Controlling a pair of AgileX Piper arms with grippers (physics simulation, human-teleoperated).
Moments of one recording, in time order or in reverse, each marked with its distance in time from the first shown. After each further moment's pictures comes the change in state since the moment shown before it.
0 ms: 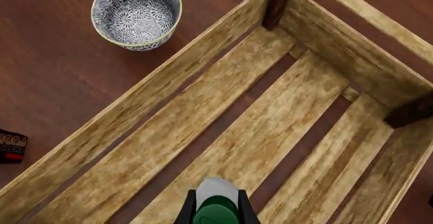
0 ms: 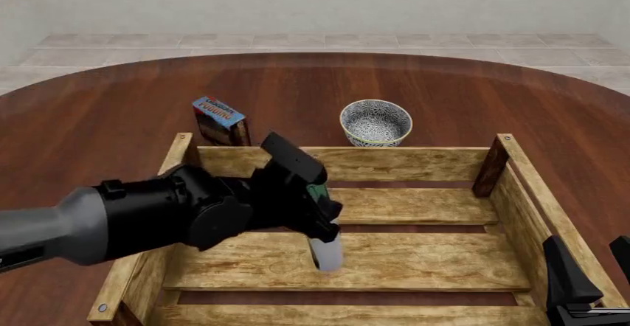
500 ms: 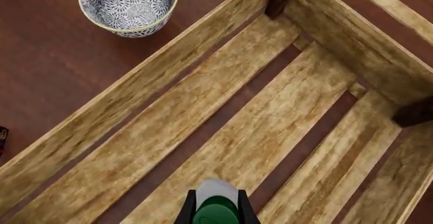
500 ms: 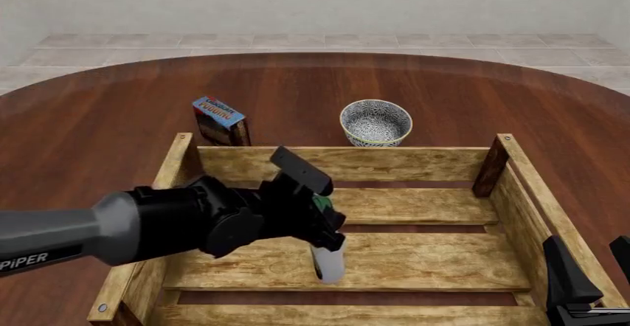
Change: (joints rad) left arm -0.007 0.075 0.014 -0.052 -0.034; right arm 0.000 0.000 0.000 0.000 0.000
